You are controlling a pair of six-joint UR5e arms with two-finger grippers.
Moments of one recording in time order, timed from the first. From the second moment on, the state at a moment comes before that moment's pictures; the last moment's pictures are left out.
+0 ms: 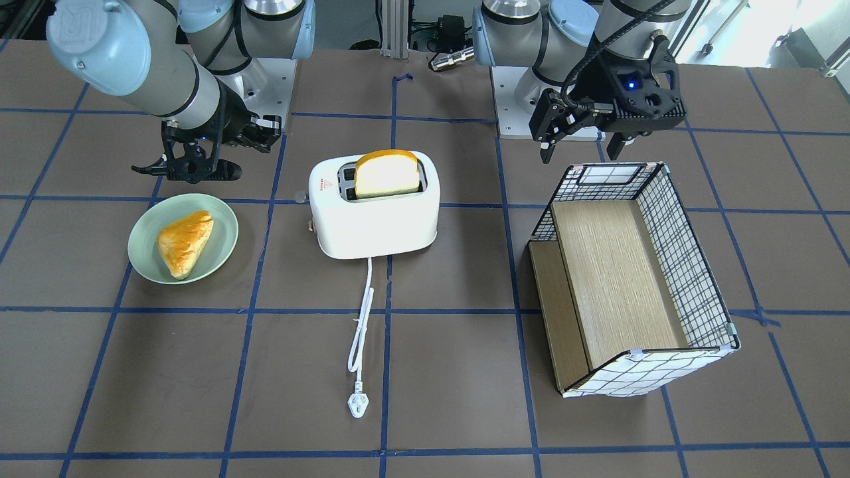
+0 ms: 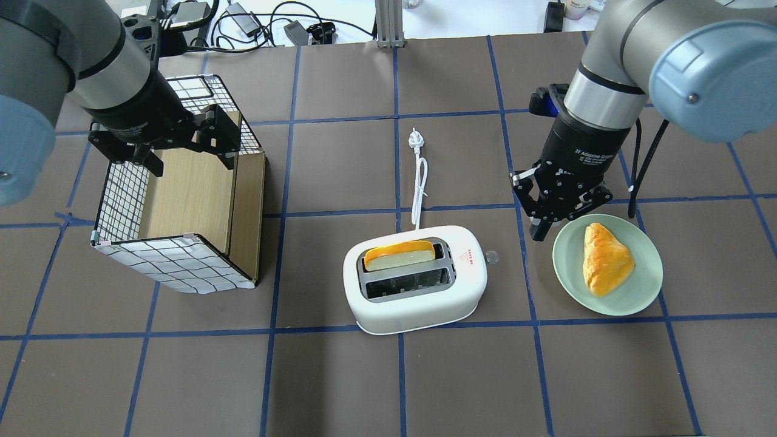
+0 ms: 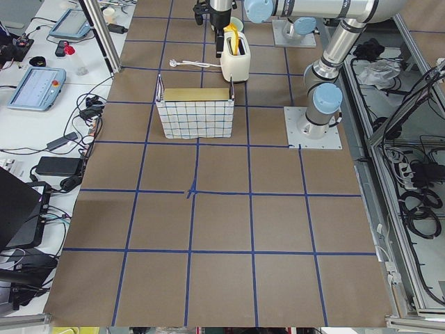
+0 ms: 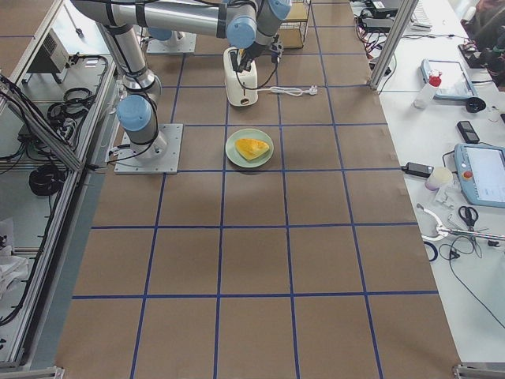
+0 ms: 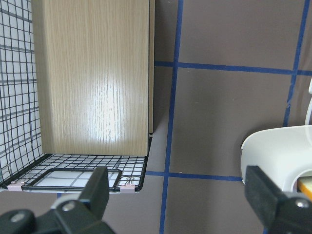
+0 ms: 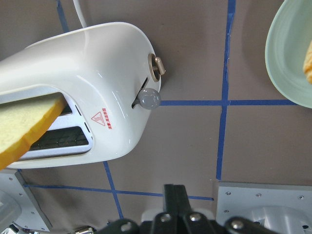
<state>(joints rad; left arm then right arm) -1.57 -1.47 -1.67 -1.51 1.60 -0.08 1.56 -1.55 1.73 -1.32 -1.38 0.01</state>
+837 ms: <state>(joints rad) -1.57 -1.47 -1.67 -1.51 1.60 -0.08 1.56 -1.54 1.84 -1.54 -1.25 0.01</state>
